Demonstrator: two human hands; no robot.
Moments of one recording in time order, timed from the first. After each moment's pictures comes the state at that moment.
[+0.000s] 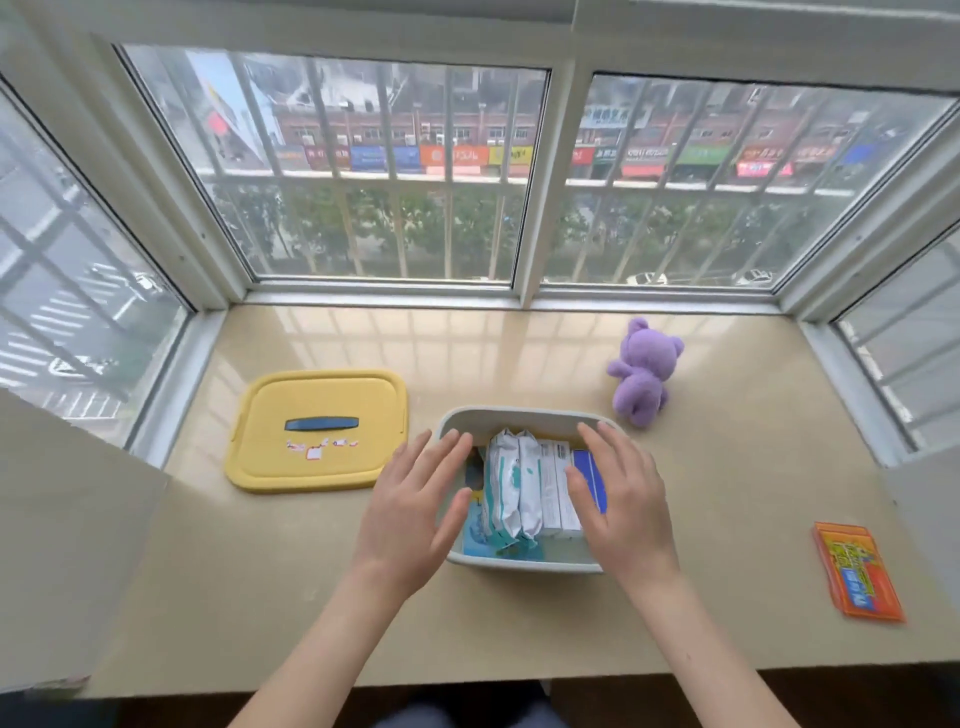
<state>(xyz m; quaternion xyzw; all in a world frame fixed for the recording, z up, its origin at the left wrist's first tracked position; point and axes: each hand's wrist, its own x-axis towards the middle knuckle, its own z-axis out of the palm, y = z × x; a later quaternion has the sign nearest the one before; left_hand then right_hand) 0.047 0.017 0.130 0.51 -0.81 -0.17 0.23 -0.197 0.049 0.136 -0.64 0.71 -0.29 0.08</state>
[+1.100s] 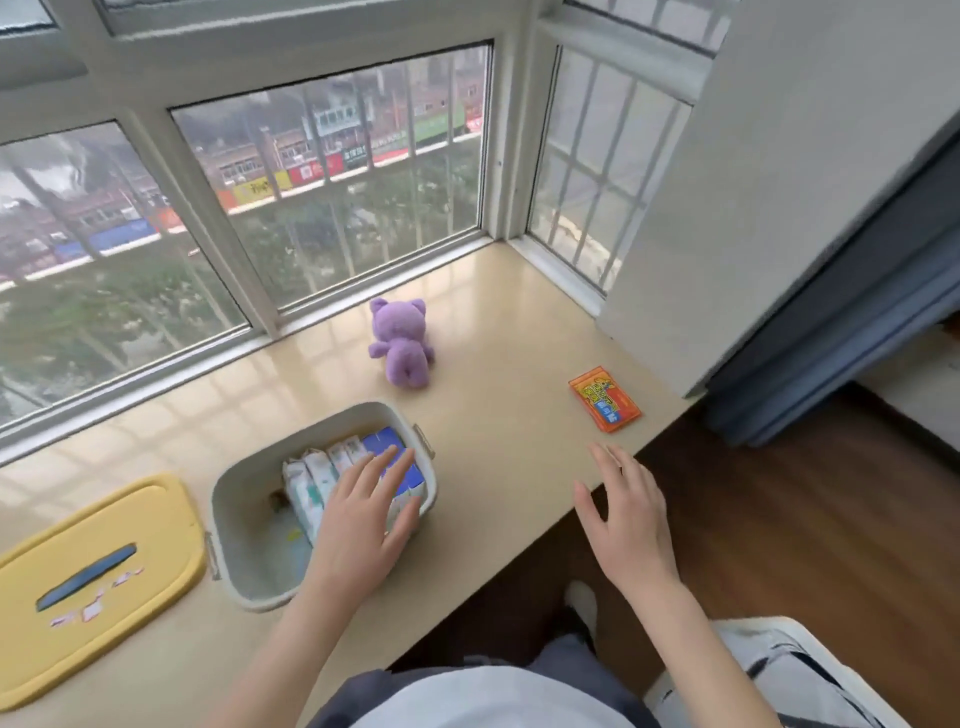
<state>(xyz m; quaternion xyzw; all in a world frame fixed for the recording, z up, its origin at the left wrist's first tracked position) -0.122 0.085 0.148 0.33 -0.91 -0.23 0.10 -0.343 0.295 0.148 -0.37 0.90 -0.23 0.04</state>
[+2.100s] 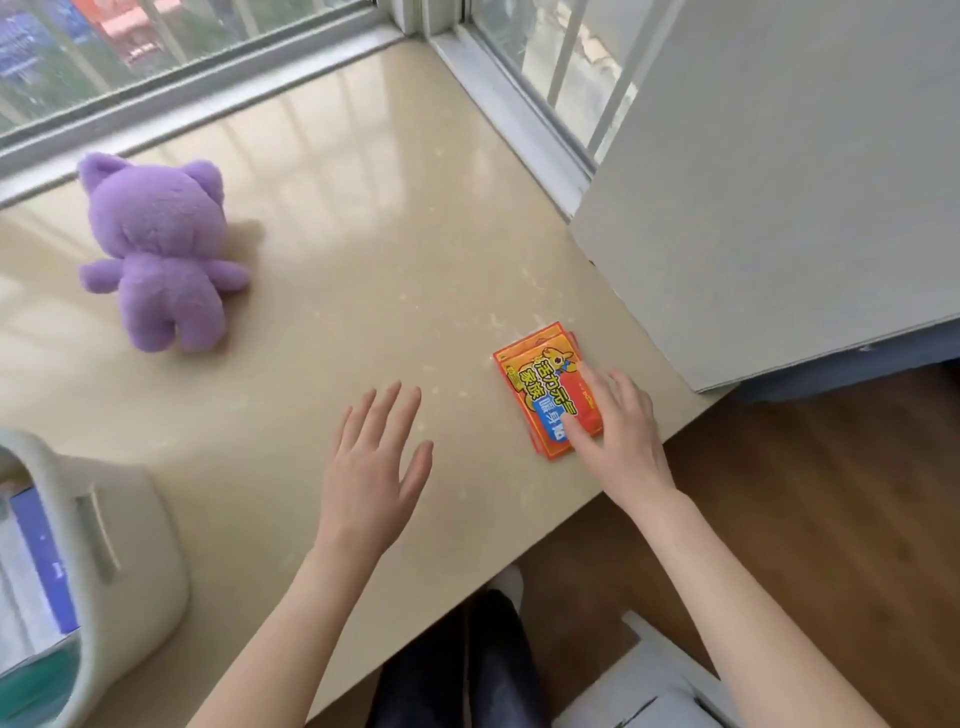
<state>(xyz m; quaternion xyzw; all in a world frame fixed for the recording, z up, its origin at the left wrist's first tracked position) -0.476 0.069 -0.117 0.37 -0.90 -0.24 0.05 -0.709 0.227 -0.119 -0.36 0.90 -0.13 0.20</state>
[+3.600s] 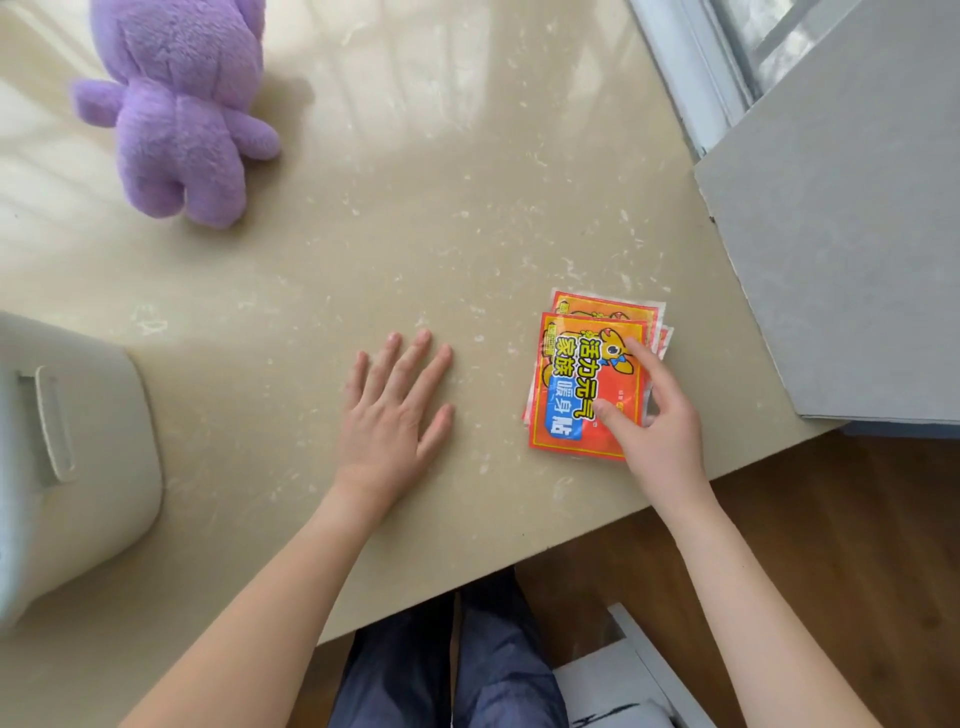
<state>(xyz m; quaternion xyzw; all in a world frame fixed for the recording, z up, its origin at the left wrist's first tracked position) -0.470 0.067 -0.217 0.41 -0.90 -0.13 0.02 -0.703 0.203 -0.161 -0.19 0.78 -0.45 0.38</state>
